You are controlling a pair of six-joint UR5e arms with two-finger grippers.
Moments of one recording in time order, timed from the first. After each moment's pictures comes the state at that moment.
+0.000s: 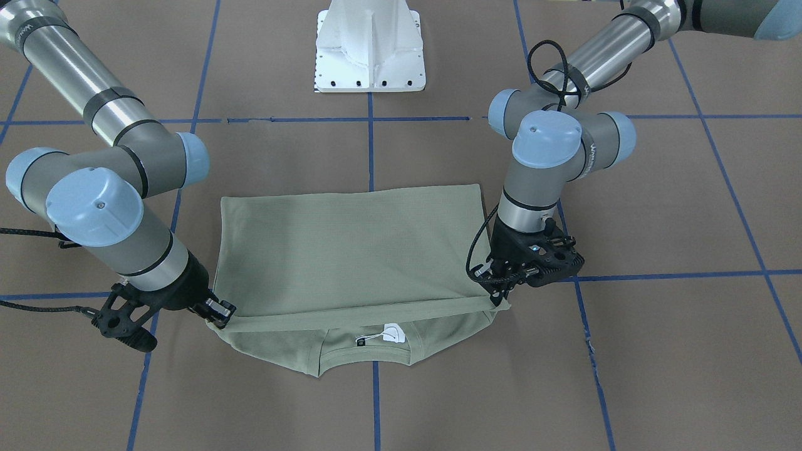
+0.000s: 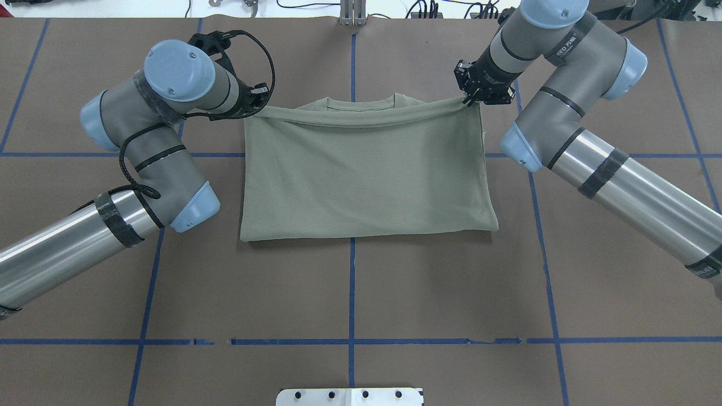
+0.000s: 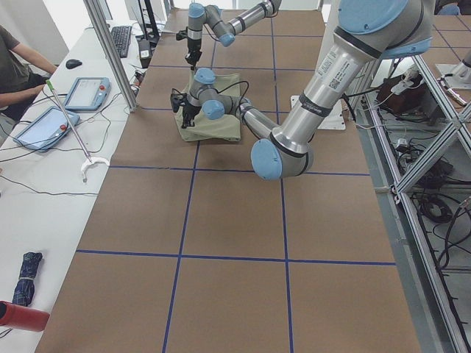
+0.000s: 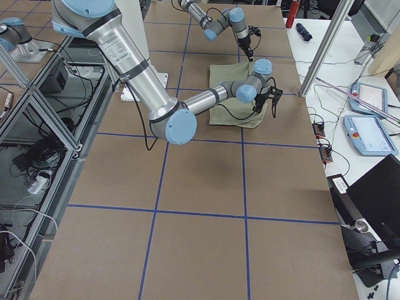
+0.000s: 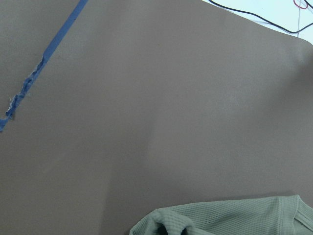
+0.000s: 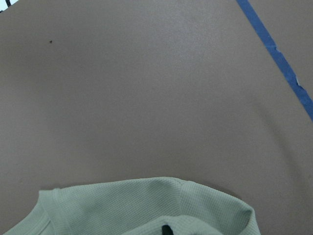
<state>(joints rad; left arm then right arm) -0.76 -2.24 -1.39 -2.00 -1.72 -1.44 0.92 -0.88 1.26 -1.18 2.09 1.46</state>
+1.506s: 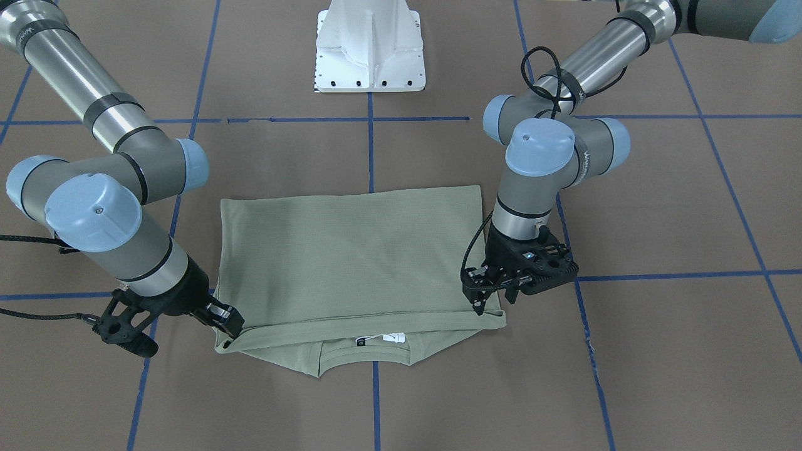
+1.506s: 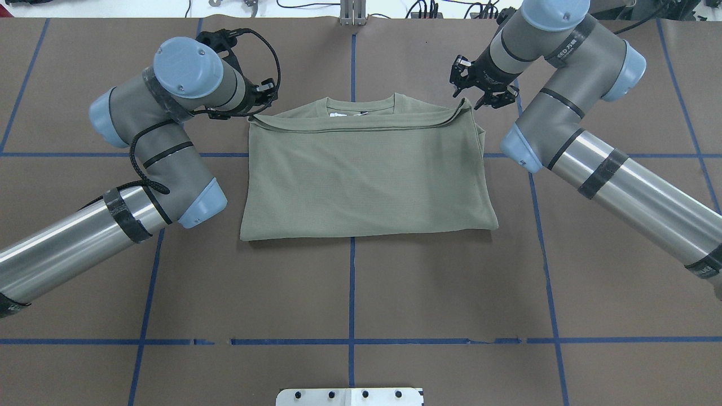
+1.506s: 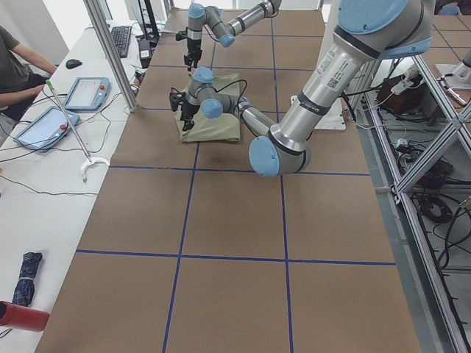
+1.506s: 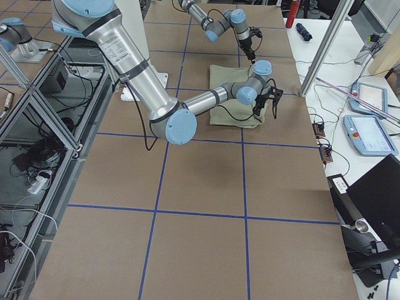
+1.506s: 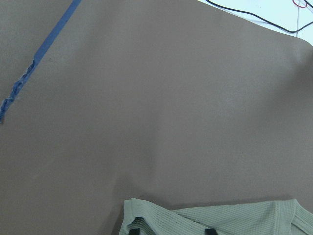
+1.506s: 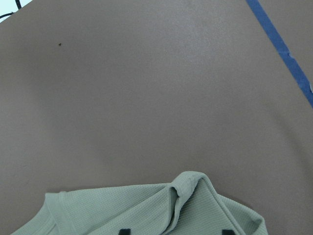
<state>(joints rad) -0.76 -2.27 -1.36 -2.01 -1.72 -1.43 0.91 -0.89 1.25 -1.12 2.09 1.45</state>
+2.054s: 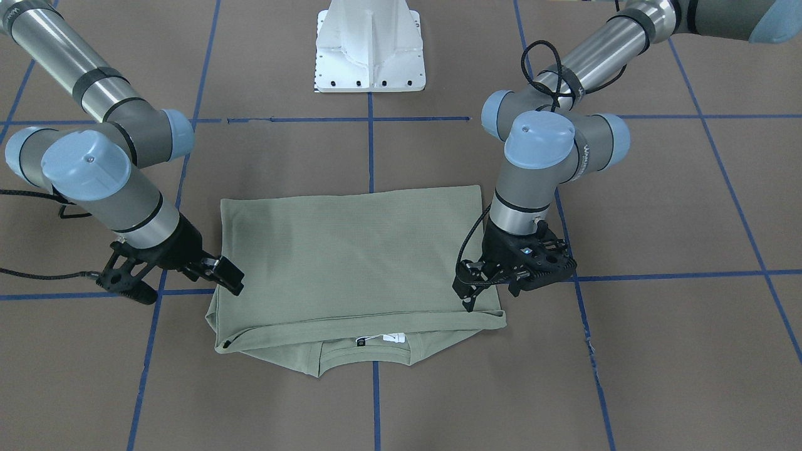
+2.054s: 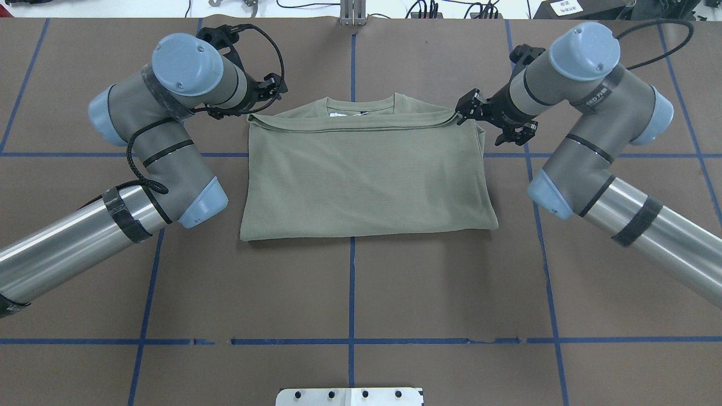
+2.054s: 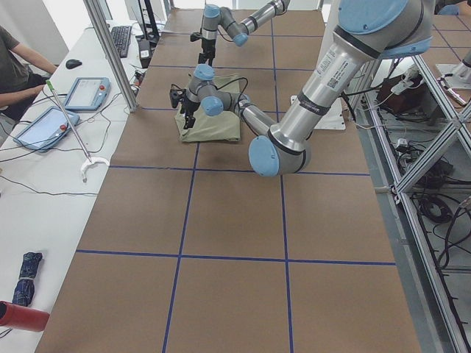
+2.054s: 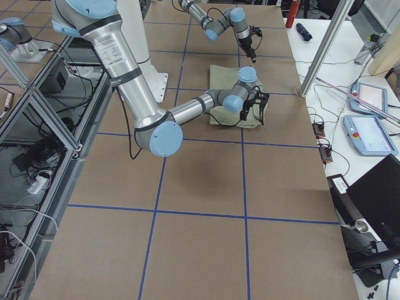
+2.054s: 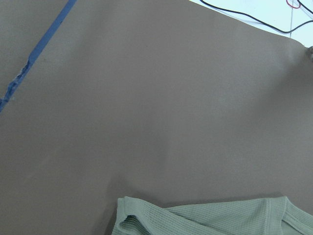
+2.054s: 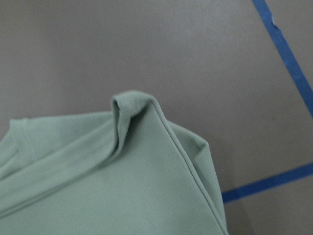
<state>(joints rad) -0.76 -2.27 -1.39 -2.00 -1.72 -1.43 0.83 -1.12 1.50 -1.07 2.08 1.46</state>
